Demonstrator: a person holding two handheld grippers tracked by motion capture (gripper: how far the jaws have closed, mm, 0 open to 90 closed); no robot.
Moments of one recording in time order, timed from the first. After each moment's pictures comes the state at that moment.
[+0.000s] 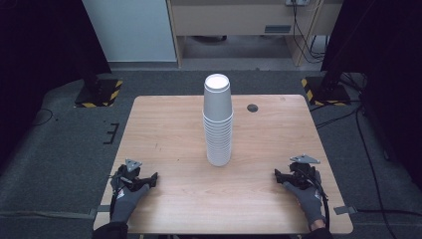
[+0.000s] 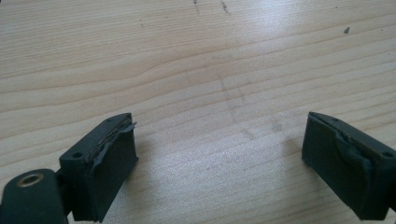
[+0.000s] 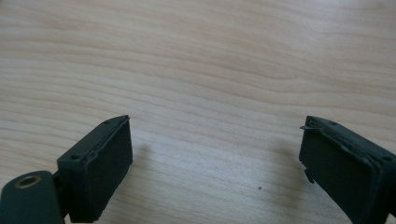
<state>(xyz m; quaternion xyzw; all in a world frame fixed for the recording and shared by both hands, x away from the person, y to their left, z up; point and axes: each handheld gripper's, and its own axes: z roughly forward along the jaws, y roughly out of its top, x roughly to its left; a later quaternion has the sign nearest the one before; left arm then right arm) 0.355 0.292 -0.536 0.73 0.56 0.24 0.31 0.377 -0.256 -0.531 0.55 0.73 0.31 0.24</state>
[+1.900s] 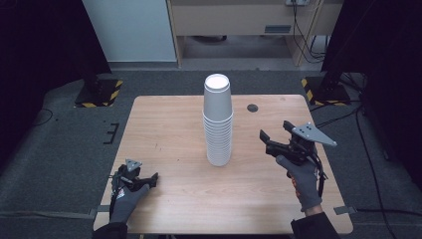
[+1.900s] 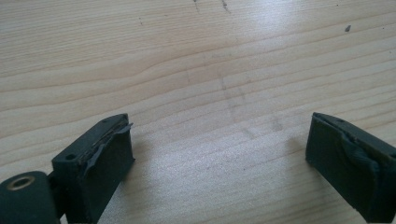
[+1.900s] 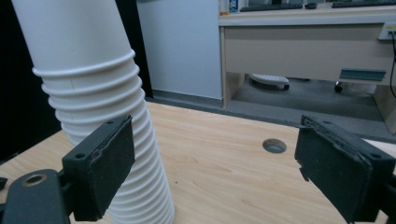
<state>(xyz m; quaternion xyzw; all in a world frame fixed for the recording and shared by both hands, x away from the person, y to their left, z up) 0.355 0.292 -0.536 0.73 0.56 0.24 0.30 0.366 -0.196 -0.367 0.43 0.65 0.55 0.30</state>
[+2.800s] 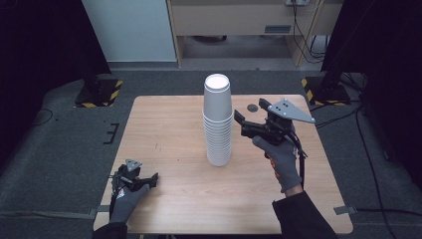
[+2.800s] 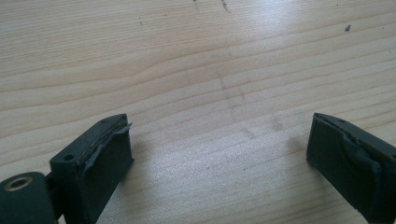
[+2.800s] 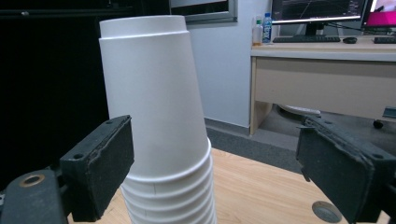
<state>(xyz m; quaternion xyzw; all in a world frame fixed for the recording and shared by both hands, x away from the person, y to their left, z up) 0.356 0.292 -0.536 0.73 0.56 0.24 0.30 0.387 -0.133 -0.311 0.38 0.65 0.60 0.29</state>
